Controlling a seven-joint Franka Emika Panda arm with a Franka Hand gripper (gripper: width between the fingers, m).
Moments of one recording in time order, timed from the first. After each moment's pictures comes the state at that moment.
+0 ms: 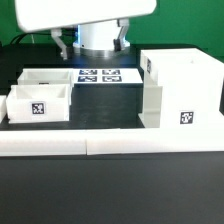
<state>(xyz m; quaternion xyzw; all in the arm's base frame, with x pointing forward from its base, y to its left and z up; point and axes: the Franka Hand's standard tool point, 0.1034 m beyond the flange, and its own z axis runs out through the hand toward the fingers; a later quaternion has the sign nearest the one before) 0.579 -0.050 0.119 -0.99 -0.05 -0.10 0.06</state>
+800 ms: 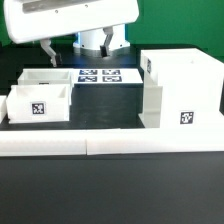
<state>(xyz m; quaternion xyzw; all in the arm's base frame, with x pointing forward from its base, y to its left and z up) 0.548 -0.066 0.100 -1.00 -0.03 -0.03 0.08</state>
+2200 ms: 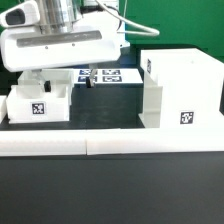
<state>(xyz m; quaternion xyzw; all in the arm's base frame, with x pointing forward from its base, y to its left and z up) 0.505 -0.089 0.035 -1.00 0.01 -0.01 0.04</state>
